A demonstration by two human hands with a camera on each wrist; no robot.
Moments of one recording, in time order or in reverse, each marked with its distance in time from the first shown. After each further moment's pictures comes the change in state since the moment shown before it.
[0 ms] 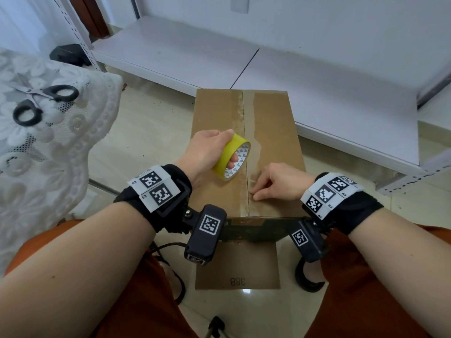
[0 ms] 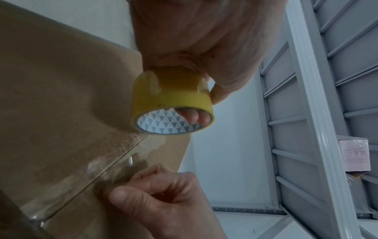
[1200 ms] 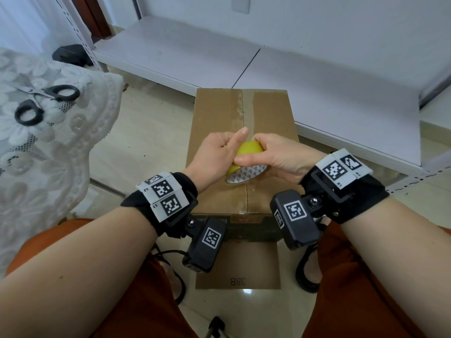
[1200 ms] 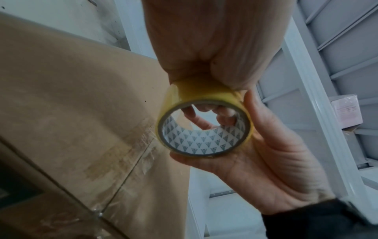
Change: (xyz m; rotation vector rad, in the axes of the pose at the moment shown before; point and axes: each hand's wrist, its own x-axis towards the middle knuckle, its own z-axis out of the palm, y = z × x) left_hand -0.007 -0.006 0.009 0.223 -0.079 0.321; right_hand -0.009 -0.042 -0.034 0.955 0.026 -0.033
